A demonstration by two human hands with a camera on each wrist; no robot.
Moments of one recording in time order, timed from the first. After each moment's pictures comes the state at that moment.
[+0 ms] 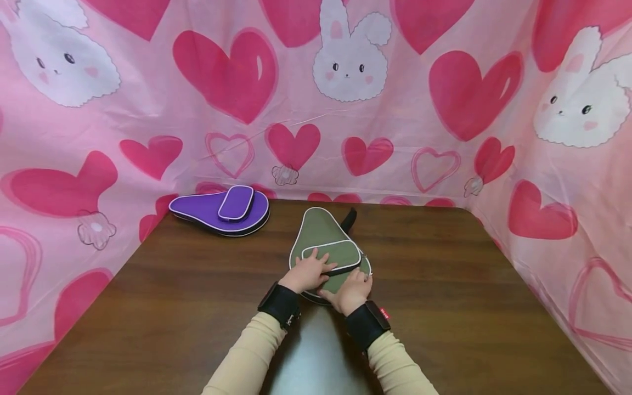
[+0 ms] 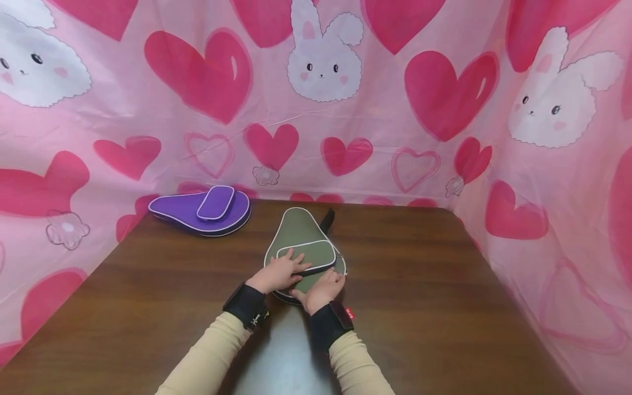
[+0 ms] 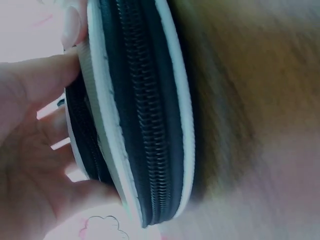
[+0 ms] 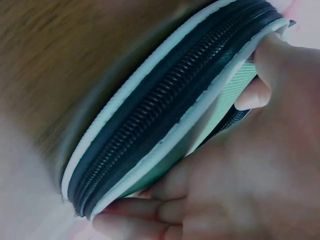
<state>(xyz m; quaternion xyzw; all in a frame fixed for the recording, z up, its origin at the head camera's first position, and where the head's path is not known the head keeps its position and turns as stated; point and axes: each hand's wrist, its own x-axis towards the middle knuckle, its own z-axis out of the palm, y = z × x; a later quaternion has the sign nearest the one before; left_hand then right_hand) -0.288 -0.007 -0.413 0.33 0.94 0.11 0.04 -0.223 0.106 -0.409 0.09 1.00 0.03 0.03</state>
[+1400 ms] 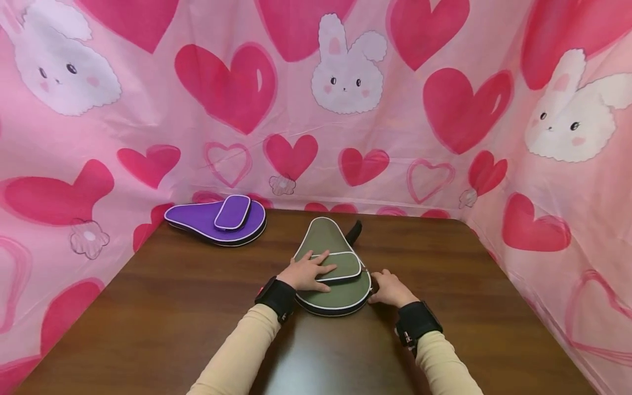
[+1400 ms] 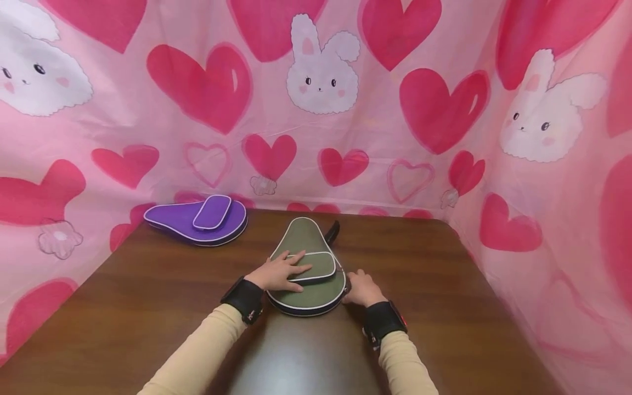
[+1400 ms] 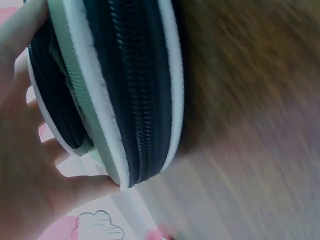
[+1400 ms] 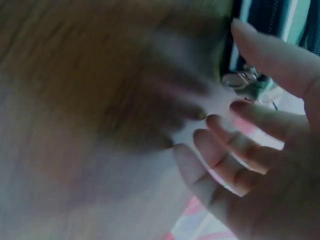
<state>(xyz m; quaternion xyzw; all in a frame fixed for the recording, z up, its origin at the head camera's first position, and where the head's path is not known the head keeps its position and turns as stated) -0.313 -0.013 -0.415 0.34 0.93 0.12 0.09 -0.265 0.232 -0.424 -0.09 0.97 -0.20 0.06</state>
